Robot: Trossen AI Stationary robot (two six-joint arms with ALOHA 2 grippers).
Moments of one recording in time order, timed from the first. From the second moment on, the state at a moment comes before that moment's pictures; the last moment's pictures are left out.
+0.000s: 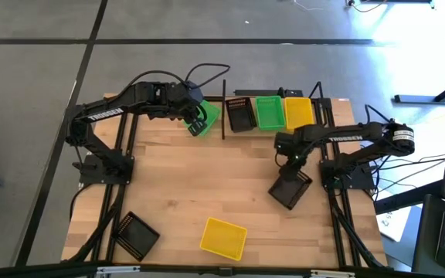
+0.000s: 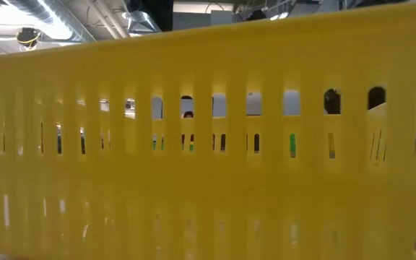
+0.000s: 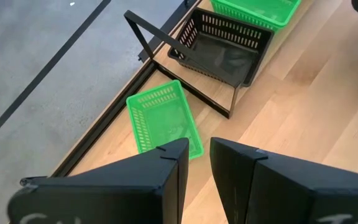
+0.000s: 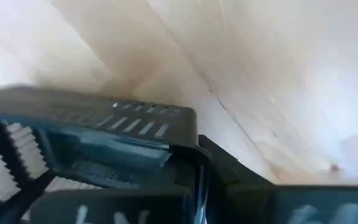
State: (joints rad) left arm 0.20 1.53 1.80 -1.17 -0.43 -0.30; right arm -0.23 1.35 0.71 -0.95 -0.22 0.44
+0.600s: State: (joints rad) left arm 0.20 1.53 1.80 -1.17 -0.43 -0.30; right arm -0.31 1.41 1.46 -1.23 0.03 -0.01
